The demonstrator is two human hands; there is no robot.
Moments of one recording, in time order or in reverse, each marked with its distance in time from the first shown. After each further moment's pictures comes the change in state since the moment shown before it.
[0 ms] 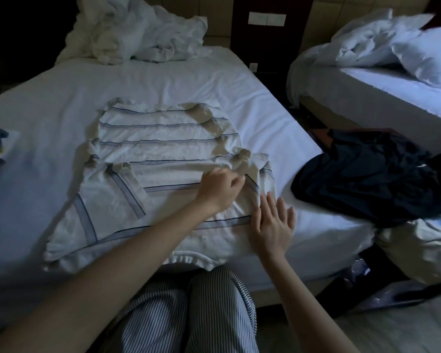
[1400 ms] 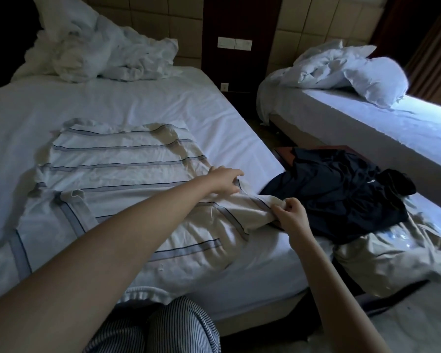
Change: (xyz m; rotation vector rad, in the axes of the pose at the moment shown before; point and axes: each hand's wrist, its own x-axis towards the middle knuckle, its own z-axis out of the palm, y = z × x) left_hand 0.124 0.053 0.032 0.148 -0.526 0.133; right_hand 0.098 0.080 -0.077 0.835 -0.237 0.577
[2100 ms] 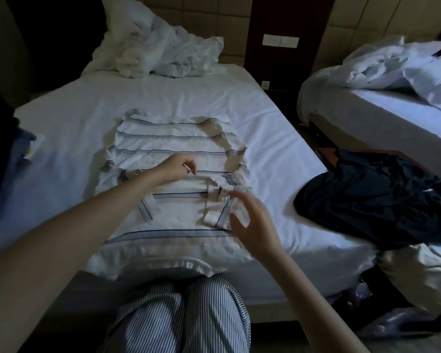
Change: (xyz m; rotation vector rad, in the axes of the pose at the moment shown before) left_hand -0.140 -0.155 -0.026 -0.494 0.308 -0.238; right_hand -0.111 -0.019 0.096 -0.322 -0.369 -0.873
